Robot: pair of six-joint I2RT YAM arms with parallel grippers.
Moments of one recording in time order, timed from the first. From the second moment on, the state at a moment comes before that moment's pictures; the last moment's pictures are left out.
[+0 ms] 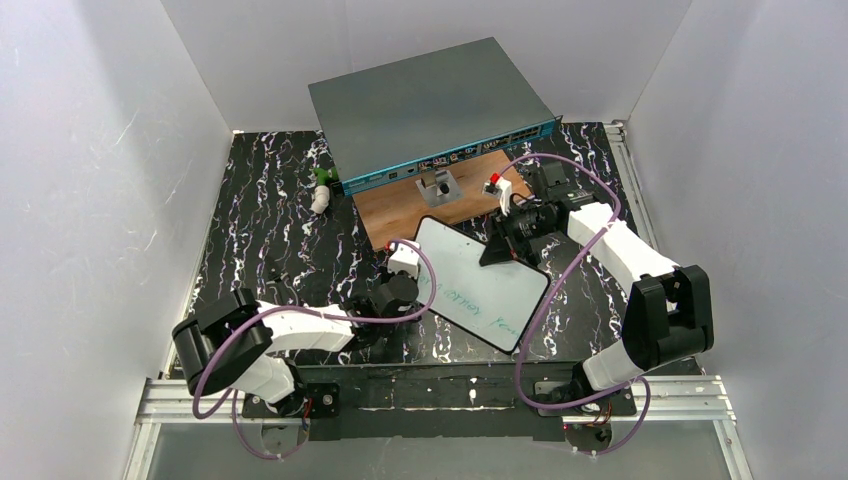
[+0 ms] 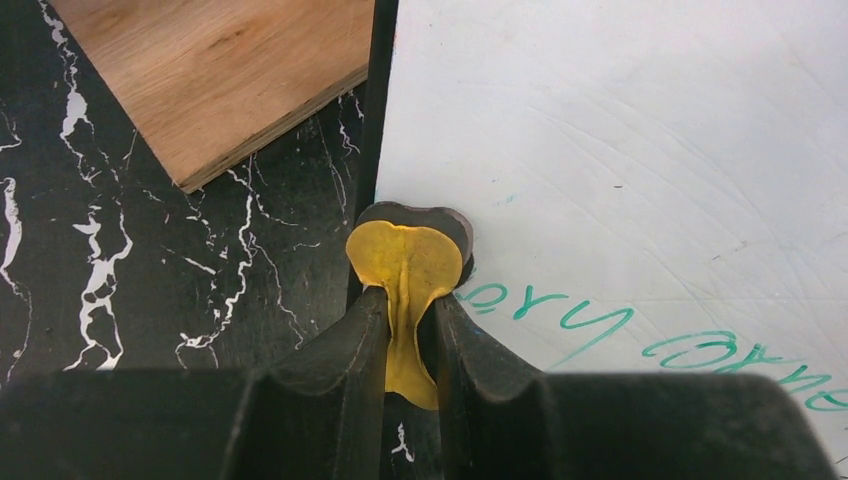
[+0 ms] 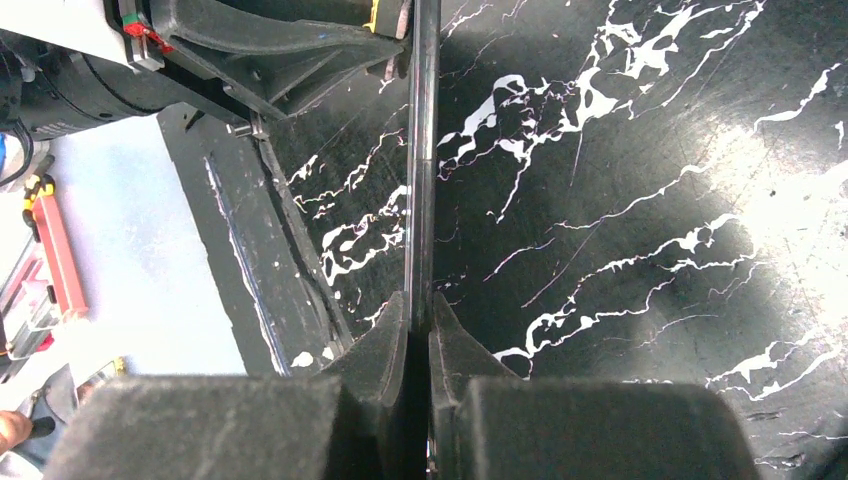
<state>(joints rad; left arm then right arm) -1.06 1.41 0.49 0.39 -0.68 -0.35 0.34 1.51 1.14 -0.77 -0.89 -0.32</state>
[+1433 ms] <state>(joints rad) -1.10 1.51 0.65 0.21 -0.70 -0.18 0.32 1.51 1.16 -0.76 -0.88 -0.32</state>
